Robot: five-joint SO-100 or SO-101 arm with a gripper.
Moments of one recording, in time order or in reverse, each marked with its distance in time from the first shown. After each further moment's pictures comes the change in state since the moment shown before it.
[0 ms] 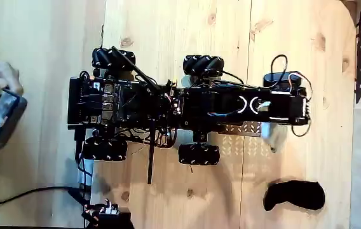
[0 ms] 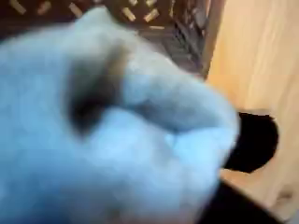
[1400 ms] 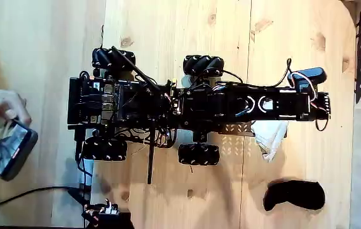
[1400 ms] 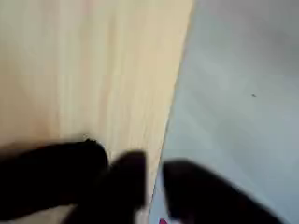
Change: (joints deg) arm -4.7 -7.1 10.2 -42.6 4.5
